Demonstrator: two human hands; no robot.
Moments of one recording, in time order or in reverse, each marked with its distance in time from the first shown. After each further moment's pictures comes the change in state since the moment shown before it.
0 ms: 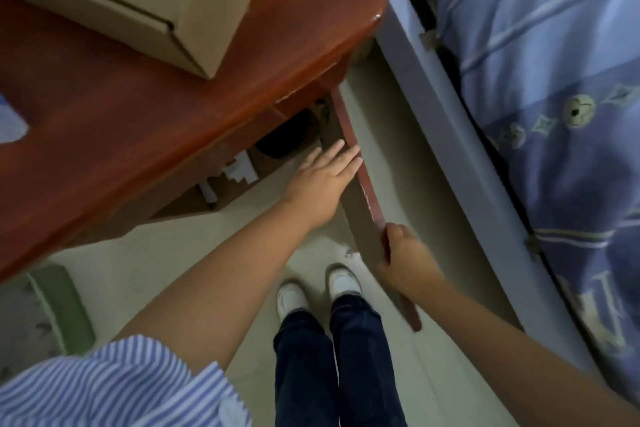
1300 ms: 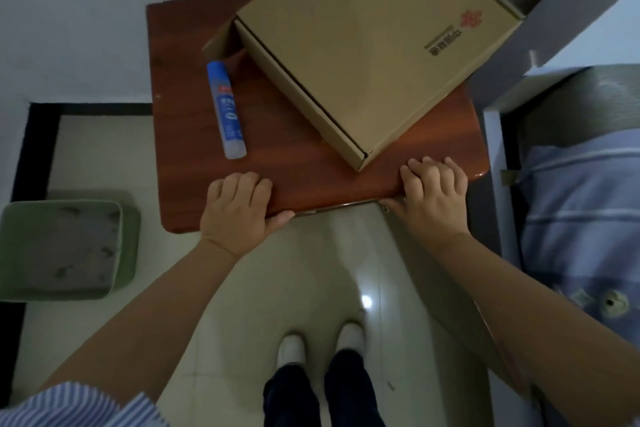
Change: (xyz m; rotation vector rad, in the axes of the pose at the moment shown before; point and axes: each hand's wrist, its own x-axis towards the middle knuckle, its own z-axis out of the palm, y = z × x) left_hand -0.154 -0.132 -0.041 0.501 1.035 -0.461; right_hand 0.091 -0.135 -0.135 -0.513 1.186 -1.050
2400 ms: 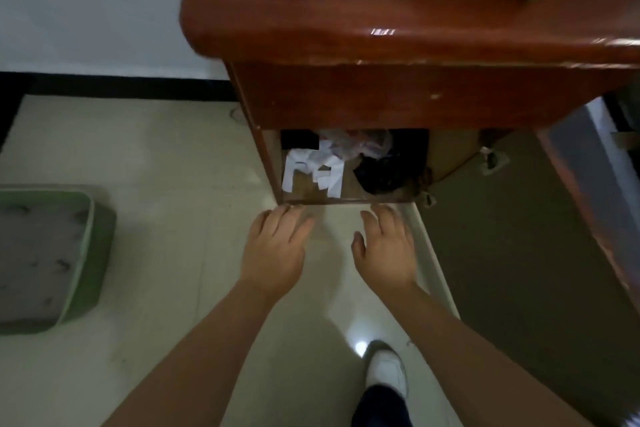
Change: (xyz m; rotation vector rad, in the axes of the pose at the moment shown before) left_hand -0.218 0.003 0.113 -0.248 -0.171 -0.087; right_hand -0.108 -0.252 0.115 0.197 -0.472 0.373
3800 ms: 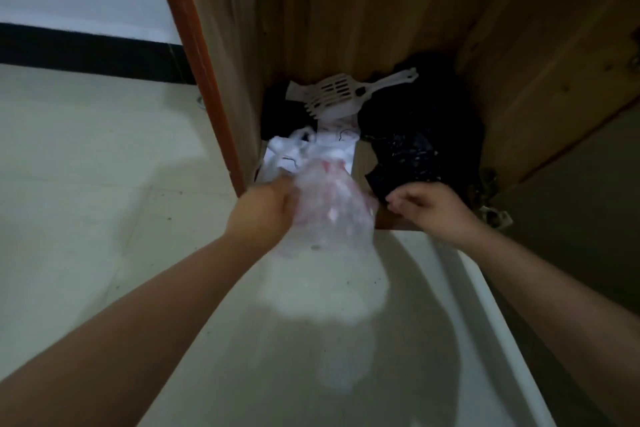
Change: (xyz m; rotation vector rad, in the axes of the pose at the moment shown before) left_hand 0.026 -0.035 0.201 -0.278 -0.248 -0.383; right_hand 0.106 0.125 0.171 0.561 -0.312 -0.015
